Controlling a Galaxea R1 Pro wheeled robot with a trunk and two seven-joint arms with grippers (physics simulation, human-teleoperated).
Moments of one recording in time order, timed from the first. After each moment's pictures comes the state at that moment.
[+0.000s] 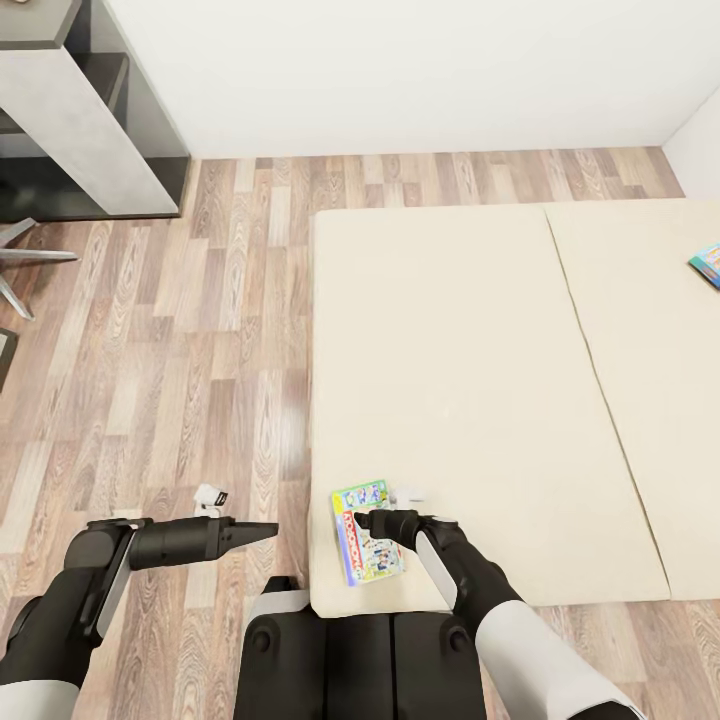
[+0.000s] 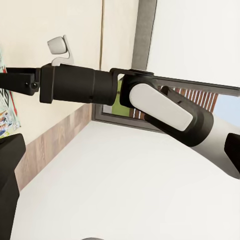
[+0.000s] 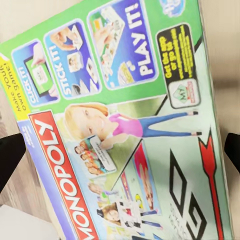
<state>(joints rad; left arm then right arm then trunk) -0.47 0.18 0.17 -1.26 0.00 0.94 -1.57 -0.70 0.17 0.19 -0.64 -0.24 0.38 0.15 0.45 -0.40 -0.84</state>
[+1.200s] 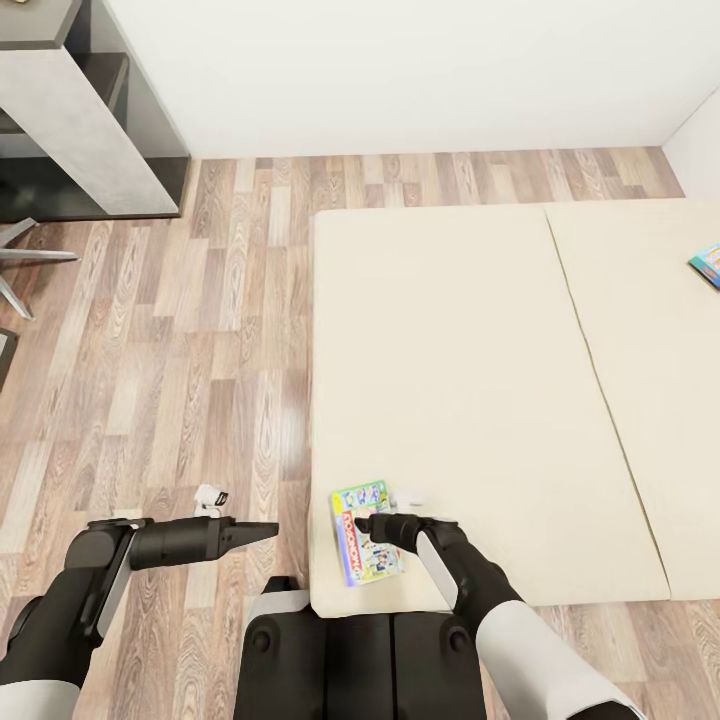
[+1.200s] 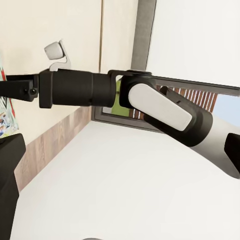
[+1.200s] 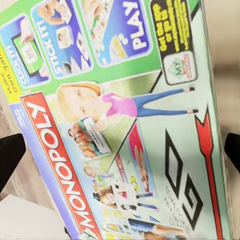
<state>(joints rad) -0.47 0.17 0.17 -1.26 0.00 0.94 -1.57 -0.70 0.17 0.18 -0.63 -0.25 0.43 0.15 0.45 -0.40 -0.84</state>
